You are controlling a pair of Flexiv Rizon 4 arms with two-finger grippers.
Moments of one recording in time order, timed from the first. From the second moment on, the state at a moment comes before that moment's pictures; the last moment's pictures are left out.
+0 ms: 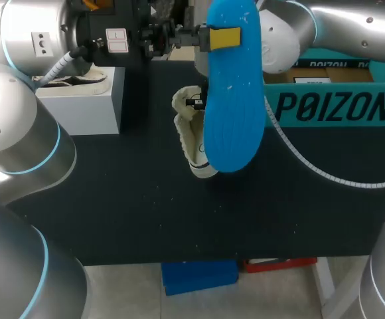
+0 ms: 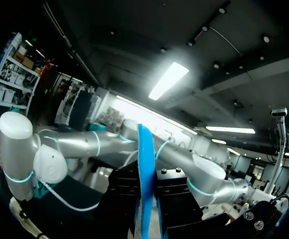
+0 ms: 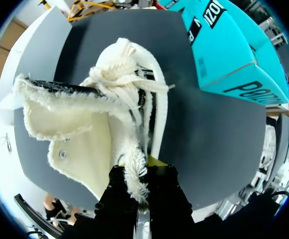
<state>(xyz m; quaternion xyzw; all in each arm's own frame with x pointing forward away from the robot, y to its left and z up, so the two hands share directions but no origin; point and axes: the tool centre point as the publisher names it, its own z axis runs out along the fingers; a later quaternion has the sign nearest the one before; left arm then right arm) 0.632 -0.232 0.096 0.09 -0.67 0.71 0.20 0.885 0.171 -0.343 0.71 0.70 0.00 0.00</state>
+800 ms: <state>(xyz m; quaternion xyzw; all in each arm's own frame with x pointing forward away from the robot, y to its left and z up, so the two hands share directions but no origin) 0.632 -0.232 0.096 0.09 -0.67 0.71 0.20 0.889 0.168 -0.379 0.76 0.65 0.02 0.01</state>
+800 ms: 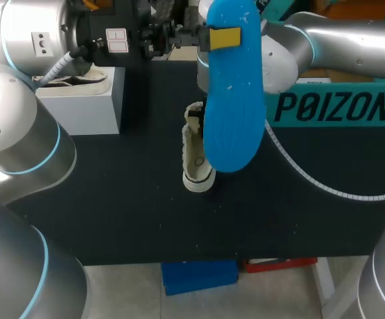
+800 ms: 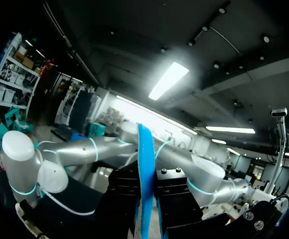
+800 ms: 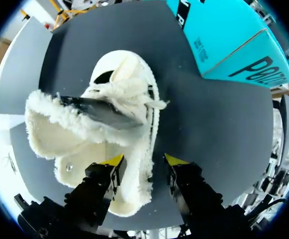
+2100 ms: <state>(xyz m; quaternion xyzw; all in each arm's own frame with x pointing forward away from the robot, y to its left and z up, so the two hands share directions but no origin) 0.632 -0.232 0.096 0.09 -0.67 0.71 0.20 0.870 0.188 -0.228 0.60 0.72 0.31 -0.17</state>
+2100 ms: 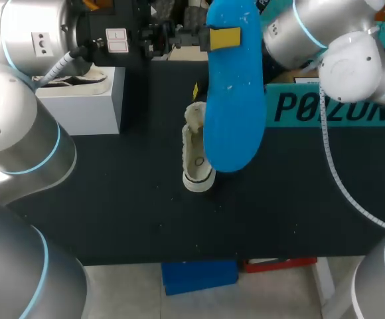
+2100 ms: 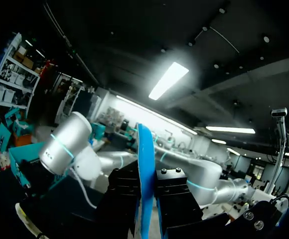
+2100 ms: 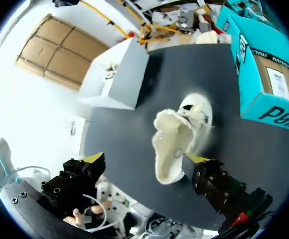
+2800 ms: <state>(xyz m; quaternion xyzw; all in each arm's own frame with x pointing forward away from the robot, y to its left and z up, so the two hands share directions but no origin) 0.632 -0.232 0.096 0.09 -0.67 0.71 0.20 0.849 0.176 -0.226 0.62 0.60 0.43 -0.26</state>
